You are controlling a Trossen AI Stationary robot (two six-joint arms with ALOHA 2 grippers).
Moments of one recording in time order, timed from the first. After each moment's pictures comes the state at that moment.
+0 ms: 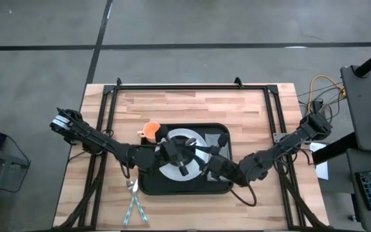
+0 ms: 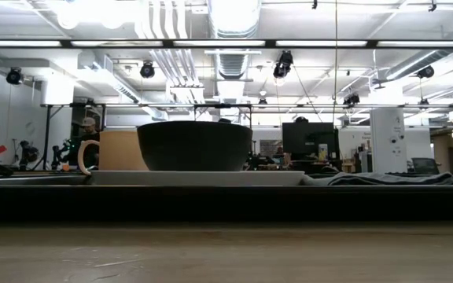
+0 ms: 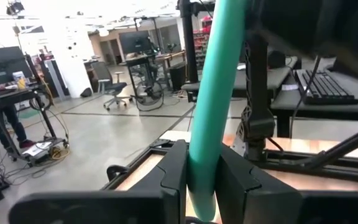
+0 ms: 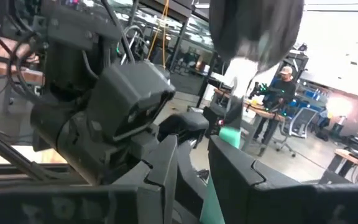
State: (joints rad) left arm -0.43 1.55 1.12 0.51 -0.91 0.17; right arm 0.55 1.65 1.32 0.50 1.03 -0.43
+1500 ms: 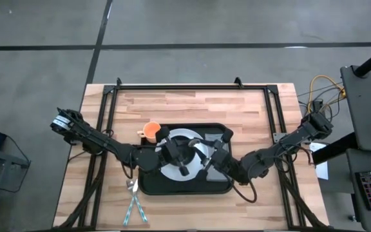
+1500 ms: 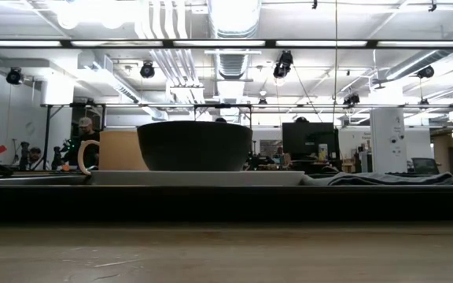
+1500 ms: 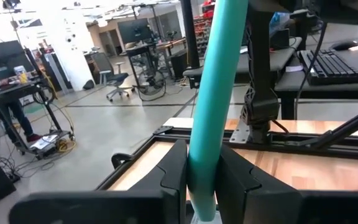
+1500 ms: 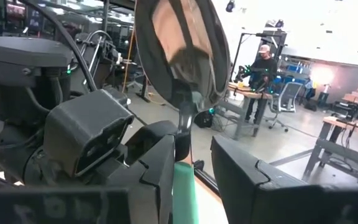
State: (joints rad) left arm -0.42 1.56 1.11 0.44 -0.92 0.14; right arm 0.53 1.64 1.32 0.50 1.11 -0.30
